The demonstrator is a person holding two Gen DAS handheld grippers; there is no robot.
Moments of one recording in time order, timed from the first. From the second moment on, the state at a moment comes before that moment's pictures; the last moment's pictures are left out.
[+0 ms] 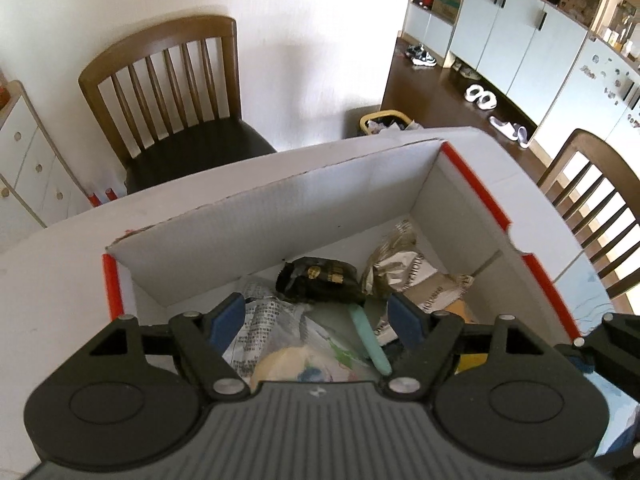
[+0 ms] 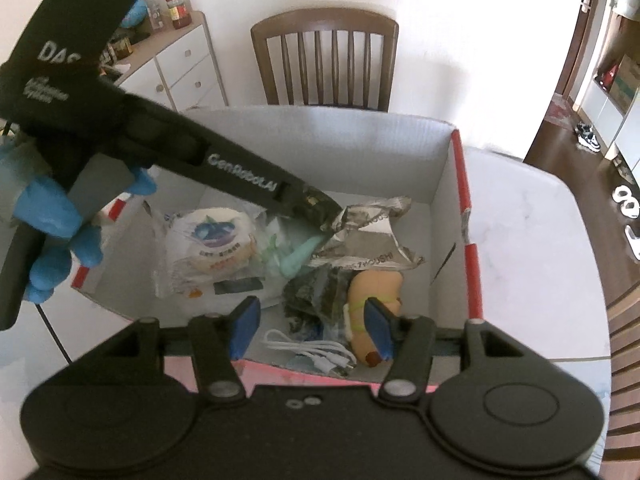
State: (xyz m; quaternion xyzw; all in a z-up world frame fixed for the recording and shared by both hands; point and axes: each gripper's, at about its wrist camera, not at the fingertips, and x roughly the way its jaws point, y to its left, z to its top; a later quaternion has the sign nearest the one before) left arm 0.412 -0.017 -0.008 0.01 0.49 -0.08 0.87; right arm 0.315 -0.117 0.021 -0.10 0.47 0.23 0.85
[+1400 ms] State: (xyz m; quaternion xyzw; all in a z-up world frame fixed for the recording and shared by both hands) left arm 0.211 -0.007 0.051 -0.02 0.37 -0.07 0.93; right arm 0.219 -0.149 0.078 -0.09 0.40 0.25 0.88
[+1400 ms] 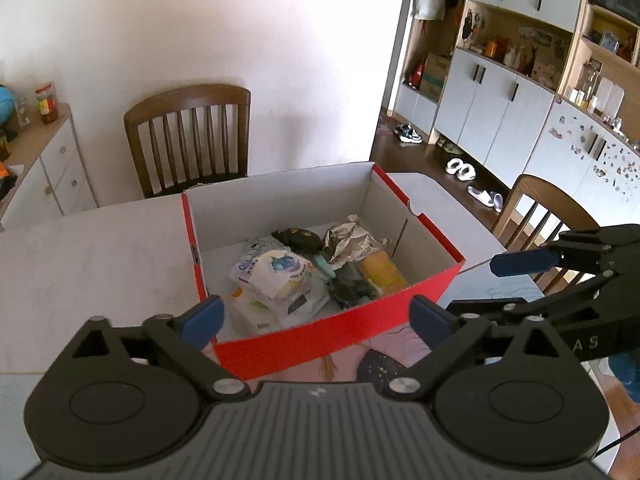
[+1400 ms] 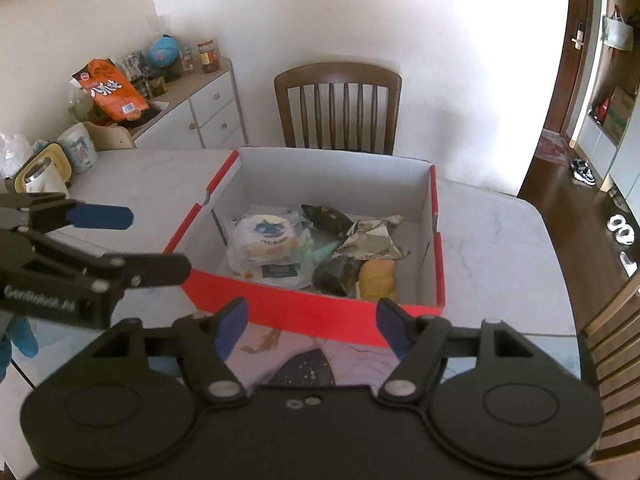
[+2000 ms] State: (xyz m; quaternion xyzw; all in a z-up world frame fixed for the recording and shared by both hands) left arm 0.158 -0.007 0.033 -0.06 0.34 -0.07 0.94; right arm 0.177 -0.170 0.072 -0.06 0.38 0.25 0.89
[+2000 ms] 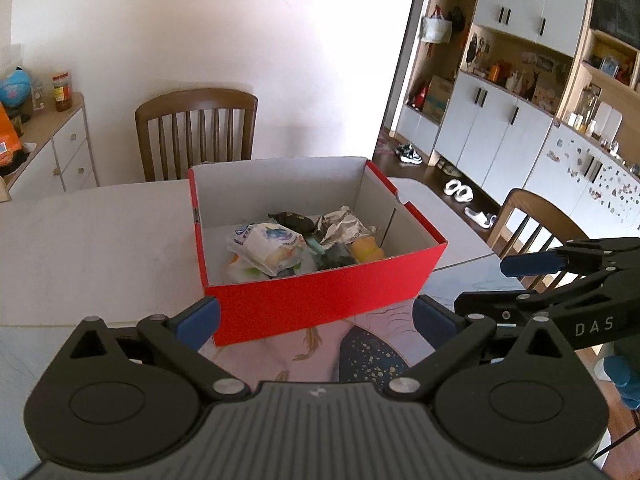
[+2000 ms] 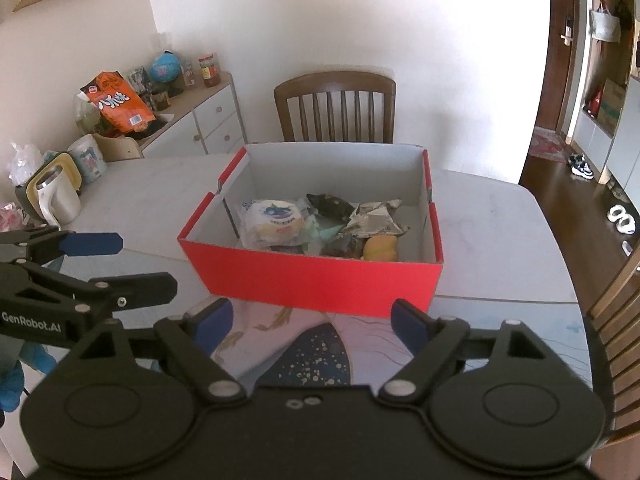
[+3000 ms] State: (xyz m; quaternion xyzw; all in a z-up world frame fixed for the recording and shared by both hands) left arm 0.118 -0.015 0.050 -0.06 0.30 -0.05 0.95; right arm 0.125 -0.179 0.086 -0.08 0.31 0.24 0.92
